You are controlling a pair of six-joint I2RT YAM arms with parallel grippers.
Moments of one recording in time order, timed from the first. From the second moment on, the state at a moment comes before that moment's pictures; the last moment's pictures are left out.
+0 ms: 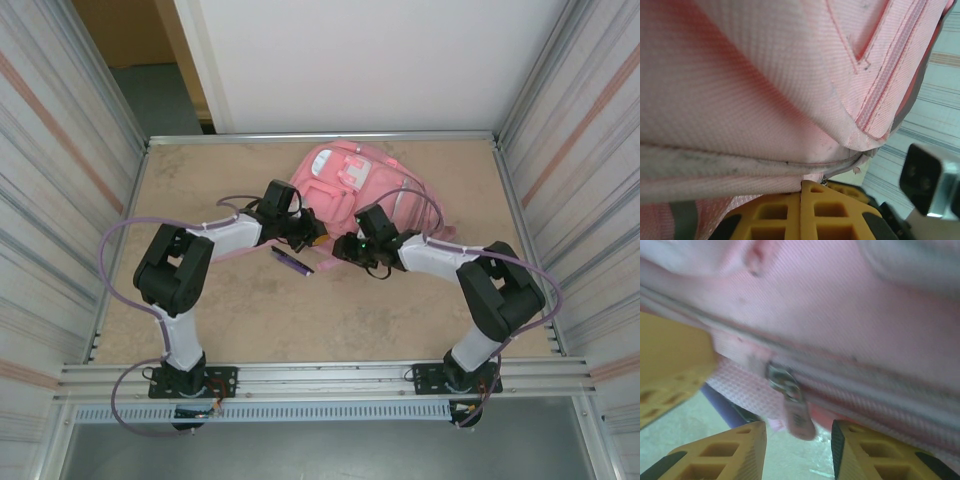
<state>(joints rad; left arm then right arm) -0.52 1.87 1.13 -0.09 0.61 -1.08 0.64 1.64 0.87 -0.15 -0.17 0.87</state>
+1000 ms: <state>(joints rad) -0.52 1.86 1.12 -0.07 0.64 -1.08 0.69 1.63 0.83 0.01 0.00 0.93</state>
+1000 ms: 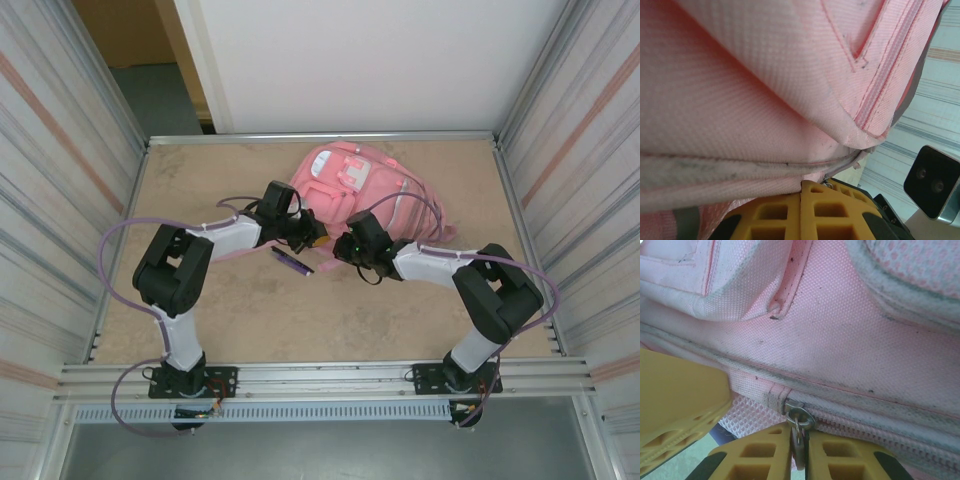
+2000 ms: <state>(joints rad) -0.31 2.01 1.39 -0.30 0.77 -0.98 0.46 1.34 0.74 -0.36 -0.11 0.69</state>
